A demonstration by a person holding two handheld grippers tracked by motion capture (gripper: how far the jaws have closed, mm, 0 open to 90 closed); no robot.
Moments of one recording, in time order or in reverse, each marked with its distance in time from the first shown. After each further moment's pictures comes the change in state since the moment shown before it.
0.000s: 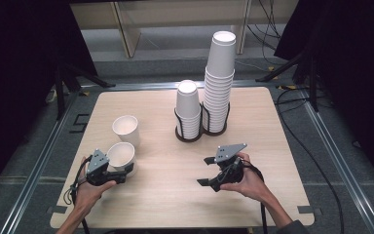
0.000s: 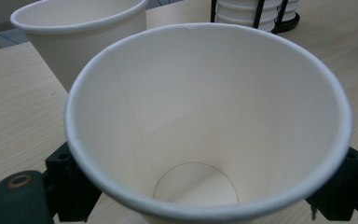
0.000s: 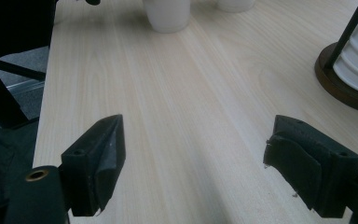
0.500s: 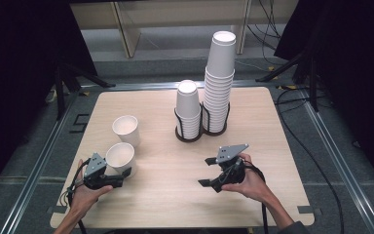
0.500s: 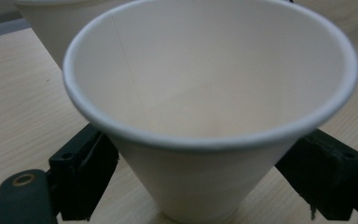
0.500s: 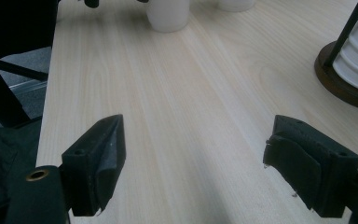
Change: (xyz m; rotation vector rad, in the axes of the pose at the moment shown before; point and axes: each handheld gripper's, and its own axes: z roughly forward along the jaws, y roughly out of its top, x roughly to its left) left arm 0.005 -0.014 -0.004 0.012 -0.044 0.020; right arm 0.000 -0.002 -0.003 -0.005 -0.004 -0.011
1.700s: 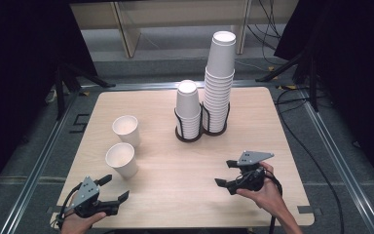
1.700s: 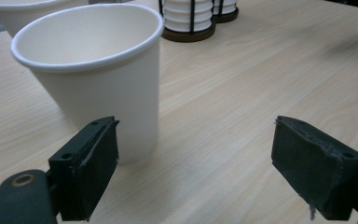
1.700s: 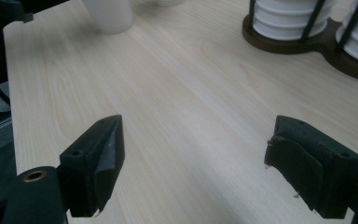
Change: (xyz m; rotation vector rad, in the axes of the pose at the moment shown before) left arm -0.059 -0.006 -0.063 -0.030 -0.042 -0.018; right arm 0.011 -0.037 -0.043 -0.045 -0.192 0.214
